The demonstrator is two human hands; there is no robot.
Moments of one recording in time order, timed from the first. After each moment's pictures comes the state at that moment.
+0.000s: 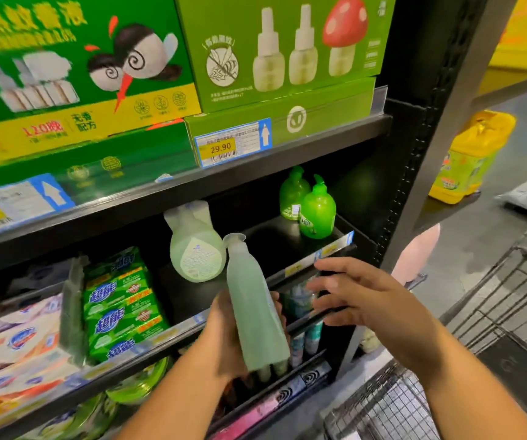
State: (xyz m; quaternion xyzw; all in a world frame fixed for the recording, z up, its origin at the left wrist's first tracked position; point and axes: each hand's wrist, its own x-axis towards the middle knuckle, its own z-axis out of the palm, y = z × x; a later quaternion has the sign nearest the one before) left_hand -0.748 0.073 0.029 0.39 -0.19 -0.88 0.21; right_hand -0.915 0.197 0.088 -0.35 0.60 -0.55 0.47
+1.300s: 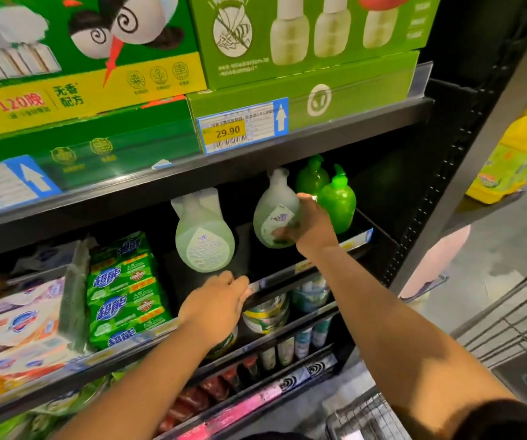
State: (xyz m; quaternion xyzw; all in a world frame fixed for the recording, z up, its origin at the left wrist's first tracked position) left_hand -0.725 -0.003 -0.032 0.42 -0.91 -0.01 -0.05; right_hand -0.966 -0.033 -0.017 -0.49 0.79 -0.35 0.14
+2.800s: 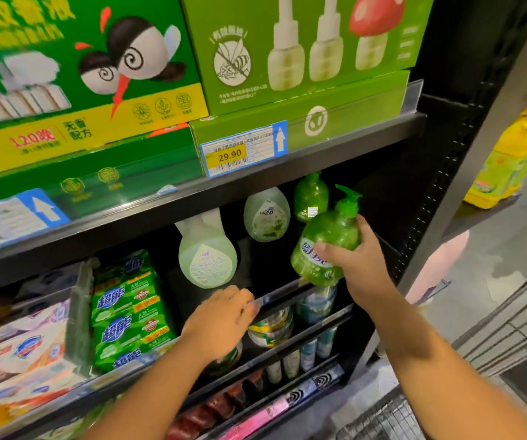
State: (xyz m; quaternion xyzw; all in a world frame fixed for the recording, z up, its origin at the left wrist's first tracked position) left_hand -0.717 -0.012 -0.027 0.39 -0.91 -0.12 -0.03; right_hand -0.961 0.082 0.033 -0.33 0.53 -0.69 0.37
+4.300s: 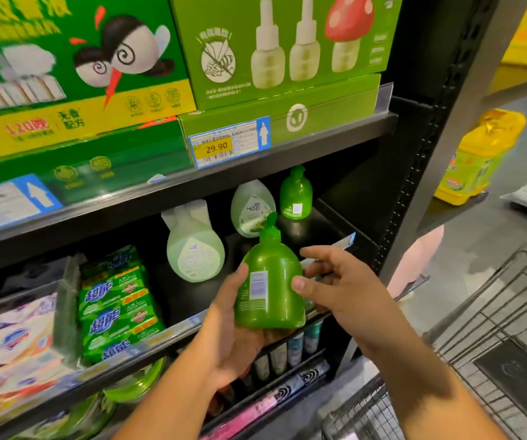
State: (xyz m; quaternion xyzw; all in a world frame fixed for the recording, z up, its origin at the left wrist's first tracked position) left_hand -0.748 0.087 0.061 0.28 -0.34 -0.86 0.25; right_hand -0.909 0.160 0.070 -0.36 0.60 -0.58 0.42
